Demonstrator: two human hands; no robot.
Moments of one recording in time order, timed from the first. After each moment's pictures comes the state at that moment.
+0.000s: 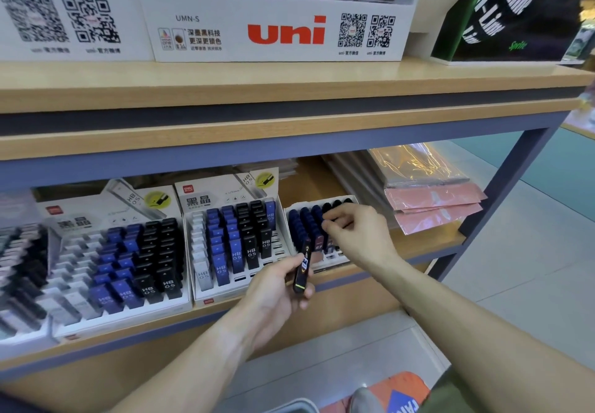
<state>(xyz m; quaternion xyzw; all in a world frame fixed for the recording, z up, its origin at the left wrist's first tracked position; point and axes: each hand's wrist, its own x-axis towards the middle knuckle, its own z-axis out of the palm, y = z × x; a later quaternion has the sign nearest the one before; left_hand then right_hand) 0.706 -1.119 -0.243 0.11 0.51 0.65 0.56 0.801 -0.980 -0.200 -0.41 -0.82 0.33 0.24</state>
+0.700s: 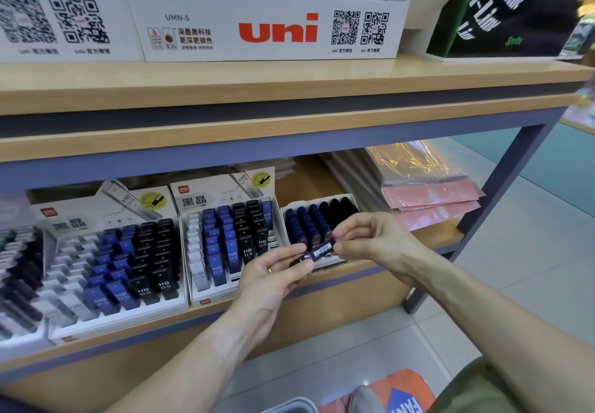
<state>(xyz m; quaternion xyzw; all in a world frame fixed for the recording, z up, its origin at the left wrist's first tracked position) 0.706 -1.123 -0.245 0.15 0.54 0.69 0.45 0.846 -0.965 -0.189 -0.30 -0.72 0.61 0.16</state>
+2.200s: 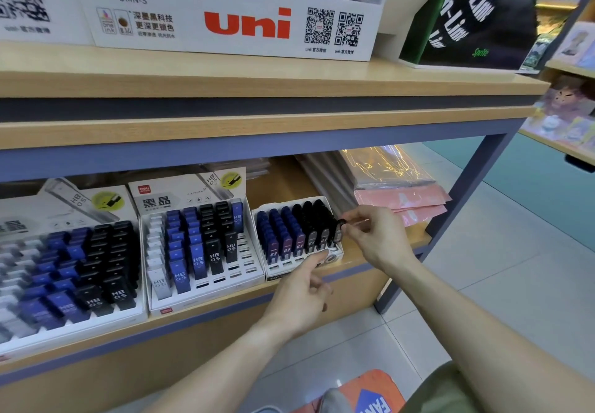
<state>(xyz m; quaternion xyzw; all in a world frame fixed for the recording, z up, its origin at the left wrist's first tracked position) 0.756 -1.067 -0.272 0.41 0.69 0.44 0.39 0.858 -0.915 -0.215 -0.42 -0.83 0.26 0.26</state>
